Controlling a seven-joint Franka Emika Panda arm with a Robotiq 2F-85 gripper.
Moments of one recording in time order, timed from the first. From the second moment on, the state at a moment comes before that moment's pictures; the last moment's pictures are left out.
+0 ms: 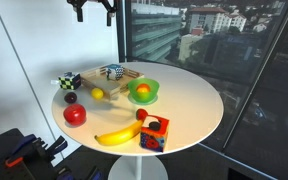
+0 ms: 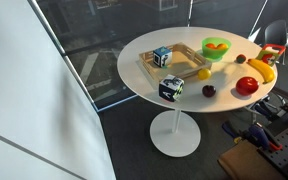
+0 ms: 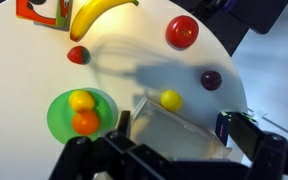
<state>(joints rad) 0.01 -0.26 -0.09 -2.07 0.04 1.70 -0.57</state>
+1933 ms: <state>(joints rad) 0.12 -0.23 0.02 -2.20 0.04 1.89 -0.43</state>
